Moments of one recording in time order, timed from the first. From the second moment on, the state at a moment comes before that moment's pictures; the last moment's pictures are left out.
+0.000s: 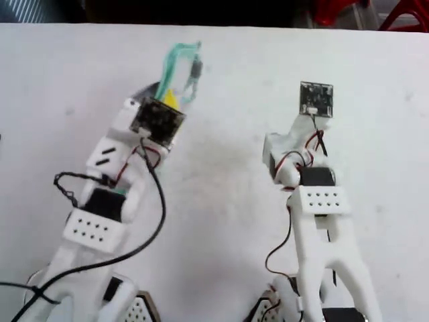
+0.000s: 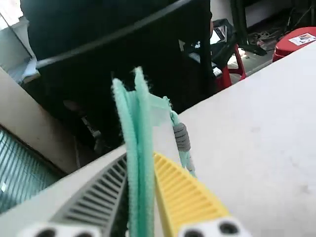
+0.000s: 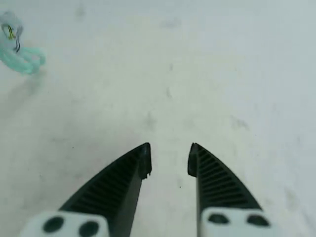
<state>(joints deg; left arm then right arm) 11.1 -48.0 56.9 9.5 -20.1 -4.0 -31.5 48.5 36.2 -4.7</state>
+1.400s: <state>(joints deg) 30.6 -5.4 34.8 24.9 -22.1 8.4 -31.5 51.6 28.7 -9.5</state>
